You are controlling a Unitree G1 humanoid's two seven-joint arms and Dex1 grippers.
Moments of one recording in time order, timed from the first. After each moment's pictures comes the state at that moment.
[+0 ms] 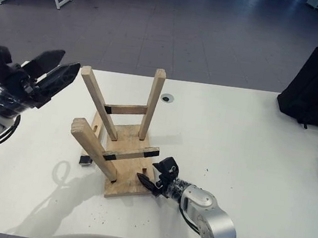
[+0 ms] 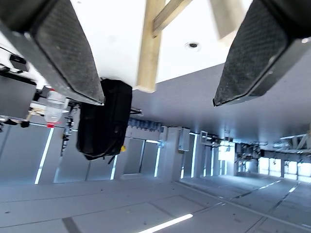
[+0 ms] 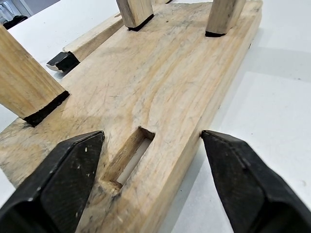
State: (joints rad) left arm -0.22 0.61 0.32 -0.55 -1.13 0.63 -0.38; right arm 0.13 -0.40 0.28 -0.39 0.36 0.66 0.49
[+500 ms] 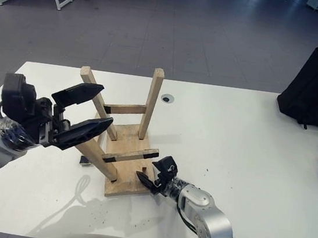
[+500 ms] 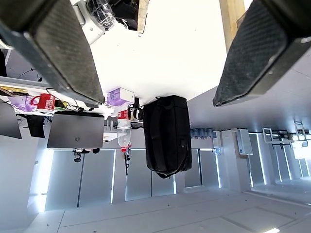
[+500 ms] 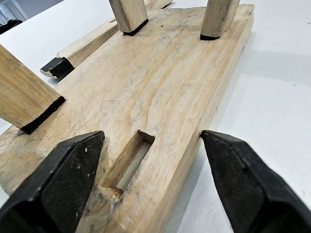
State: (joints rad) left arm -0.04 0.68 0.15 -0.77 -1.09 0.51 -0.53; right arm 0.12 -0.37 0.29 -0.38 0.35 0.65 0.45
